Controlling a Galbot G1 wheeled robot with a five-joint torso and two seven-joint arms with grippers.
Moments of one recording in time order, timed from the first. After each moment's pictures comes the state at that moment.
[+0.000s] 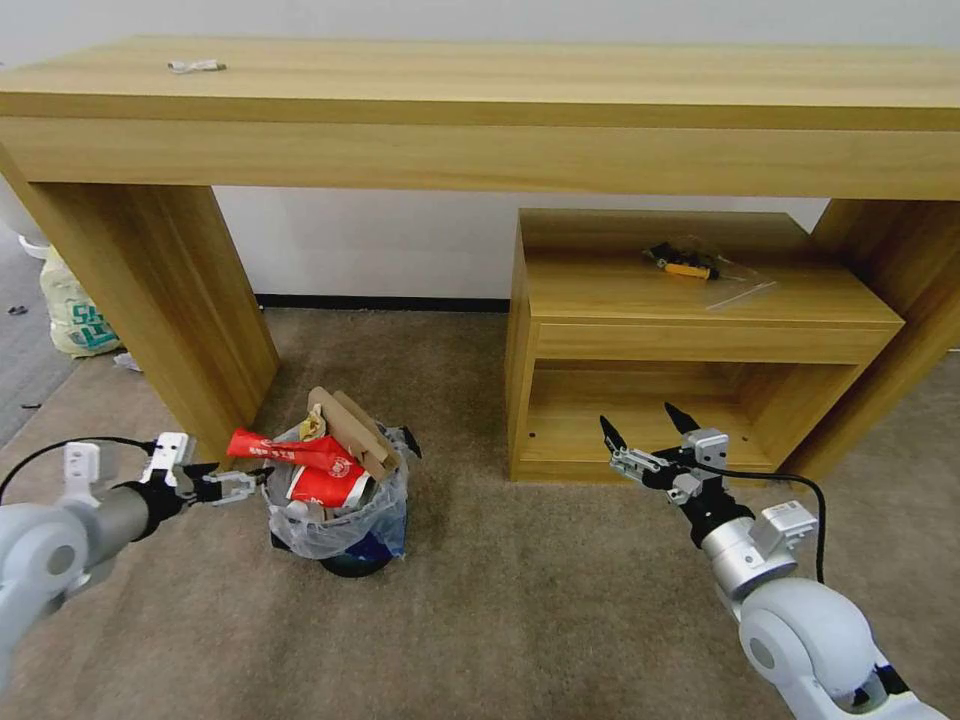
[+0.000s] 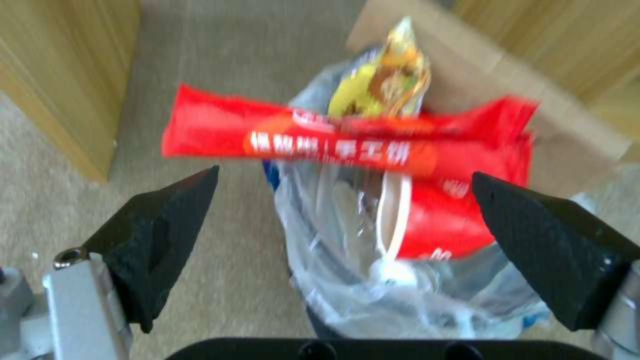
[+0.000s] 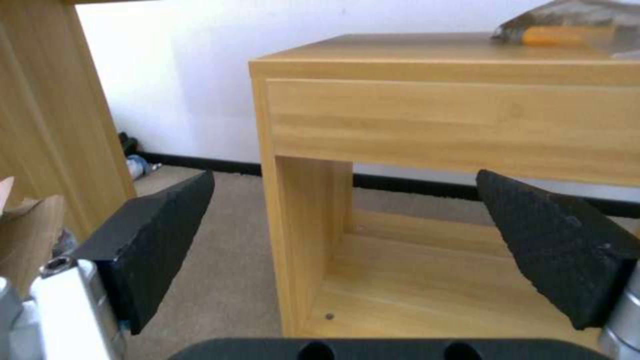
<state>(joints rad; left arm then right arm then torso) 1.46 -0.74 -0.89 -1.98 -1.00 0.71 0.10 -1.46 1.03 0.50 2.18 0.51 -0.11 0.05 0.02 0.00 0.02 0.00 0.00</state>
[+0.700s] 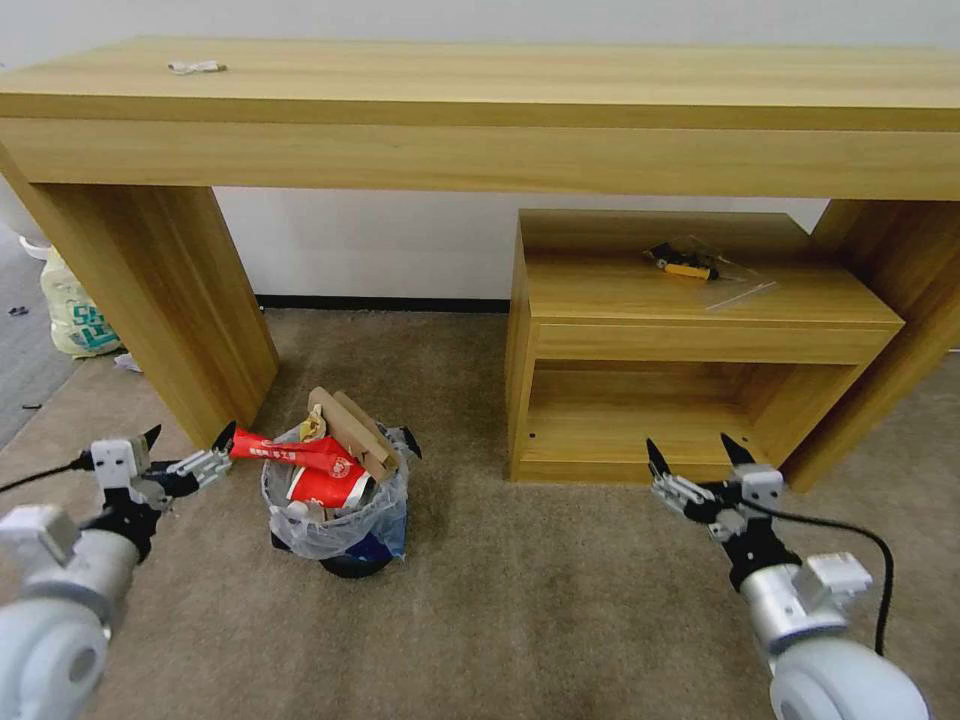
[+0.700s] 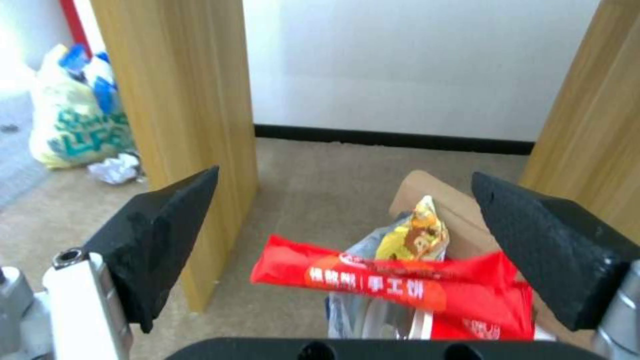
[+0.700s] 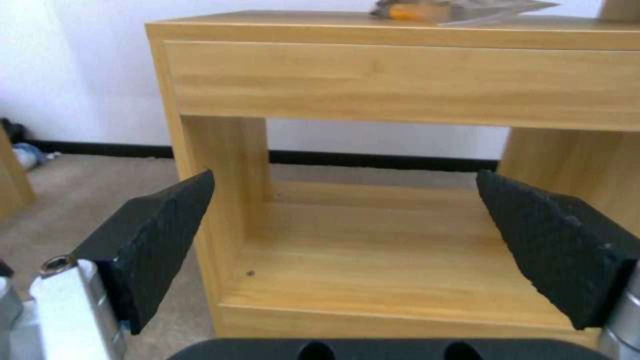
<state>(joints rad) 1.66 -1.13 -0.91 -2.23 -0.57 0.25 -0.05 -1.73 1.24 0.64 2.30 0.32 -0.09 0.09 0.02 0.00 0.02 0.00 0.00</state>
